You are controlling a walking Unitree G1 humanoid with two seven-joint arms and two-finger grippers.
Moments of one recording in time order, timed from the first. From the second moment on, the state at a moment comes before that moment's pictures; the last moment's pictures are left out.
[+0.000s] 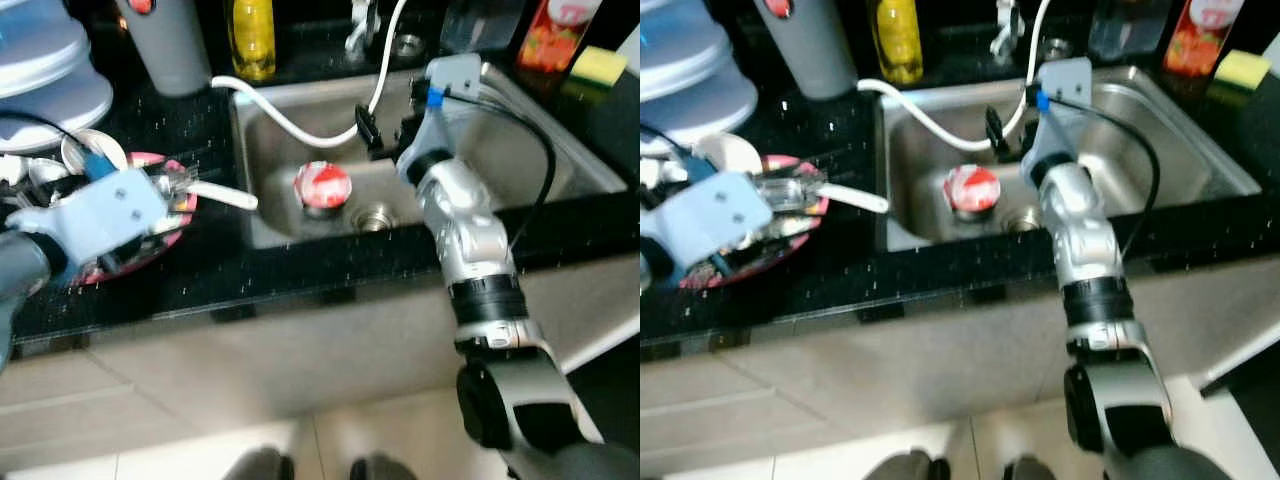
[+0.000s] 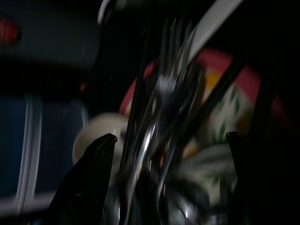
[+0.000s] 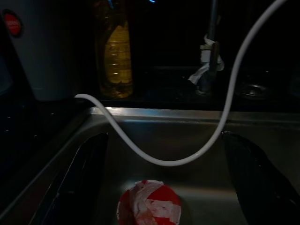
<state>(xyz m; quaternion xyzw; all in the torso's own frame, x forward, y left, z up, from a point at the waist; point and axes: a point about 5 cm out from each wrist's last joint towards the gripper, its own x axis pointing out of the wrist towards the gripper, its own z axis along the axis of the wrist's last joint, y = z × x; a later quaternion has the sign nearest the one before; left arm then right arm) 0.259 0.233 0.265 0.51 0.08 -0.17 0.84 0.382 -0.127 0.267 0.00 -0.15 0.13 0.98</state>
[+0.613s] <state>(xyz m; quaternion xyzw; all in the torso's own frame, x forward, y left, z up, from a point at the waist) 0.259 0.260 0.296 0.55 0.07 -0.15 0.82 0.379 -0.128 0.267 0.00 -0.15 0.13 0.98</state>
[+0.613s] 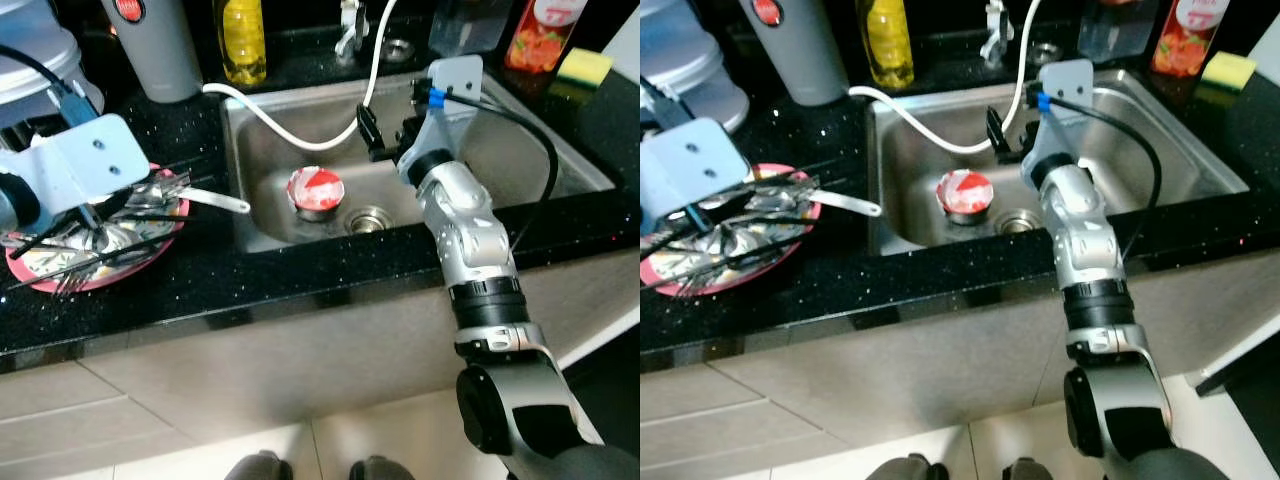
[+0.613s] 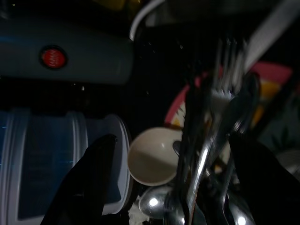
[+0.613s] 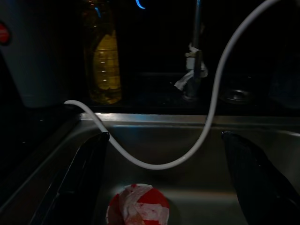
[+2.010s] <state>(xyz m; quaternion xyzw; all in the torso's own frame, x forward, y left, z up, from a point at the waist) 0.312 0.287 0.279 0.48 0.12 -0.11 0.86 0.377 -0.122 0.267 0.01 -0.15 0.14 0.98</state>
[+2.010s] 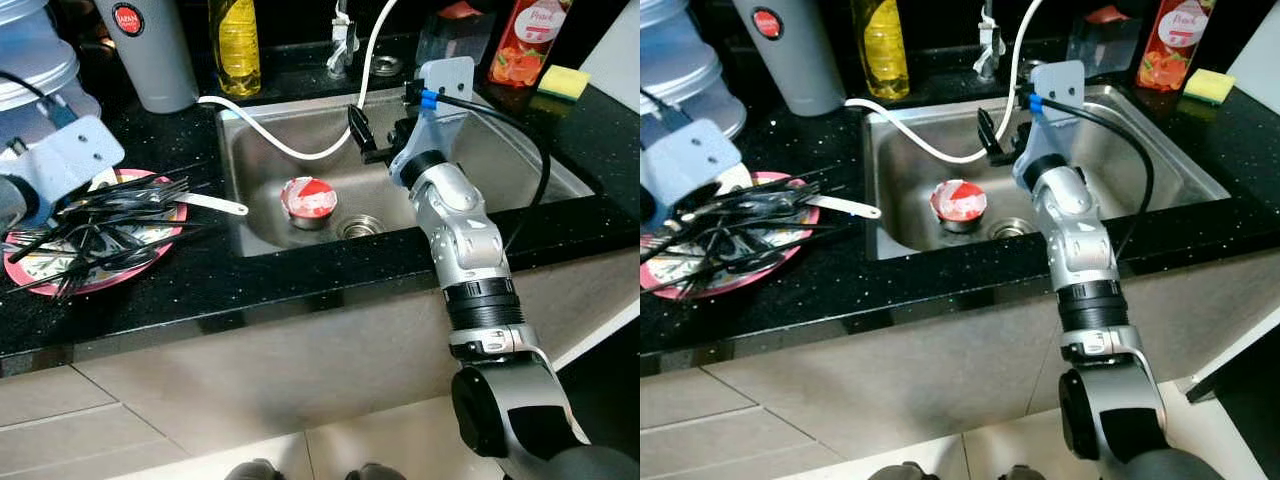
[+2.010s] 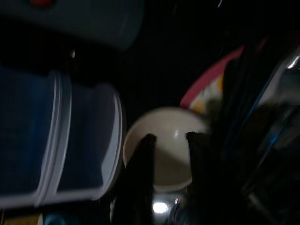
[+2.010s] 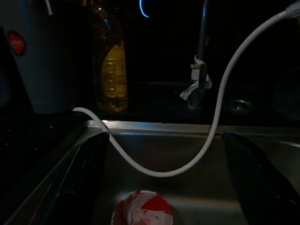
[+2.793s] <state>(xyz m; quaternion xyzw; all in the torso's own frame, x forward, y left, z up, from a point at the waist) 0.305 0.291 0.262 0.48 0.16 -0.17 0.85 0.377 -0.120 0.266 0.01 -0.15 0.14 0.98</state>
